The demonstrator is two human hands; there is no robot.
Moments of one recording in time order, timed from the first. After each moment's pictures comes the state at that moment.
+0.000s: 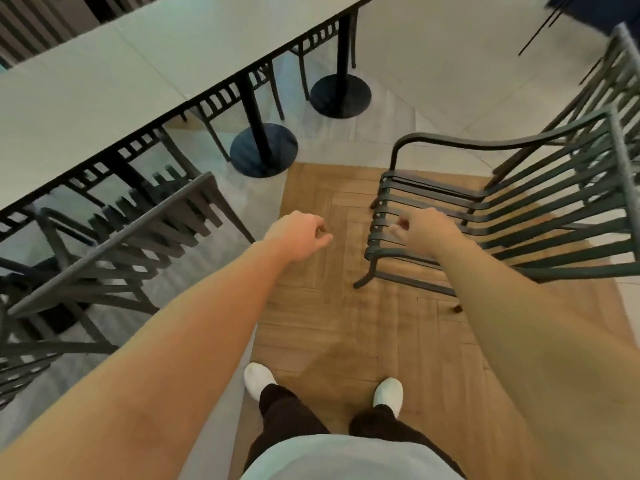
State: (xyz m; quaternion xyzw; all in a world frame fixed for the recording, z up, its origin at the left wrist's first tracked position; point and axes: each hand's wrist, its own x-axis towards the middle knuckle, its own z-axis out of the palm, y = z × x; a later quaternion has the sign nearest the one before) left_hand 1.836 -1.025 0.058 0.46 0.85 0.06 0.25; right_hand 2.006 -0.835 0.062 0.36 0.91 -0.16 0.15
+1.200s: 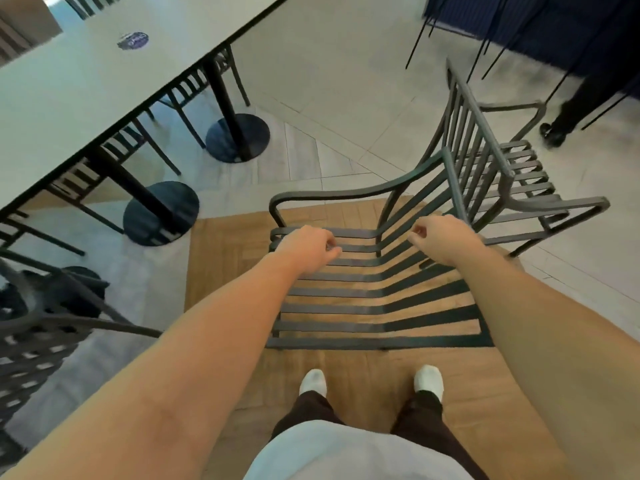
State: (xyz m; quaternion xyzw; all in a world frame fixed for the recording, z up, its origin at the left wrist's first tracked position) left_hand 1.952 -0.571 0.046 0.58 0.77 0.03 0.28; right_hand 2.183 -0.413 0.072 0.46 0.85 -0.20 0.14
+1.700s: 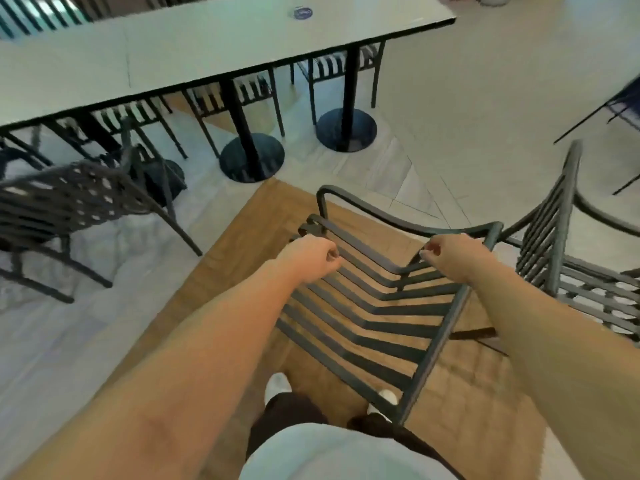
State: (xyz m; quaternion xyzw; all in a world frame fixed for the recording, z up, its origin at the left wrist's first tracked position) left_hand 2.071 -0.540 0.054 0.33 0.90 0.11 0.27; right_hand 2.183 -0.272 0.063 0.23 0.95 -0.10 0.19
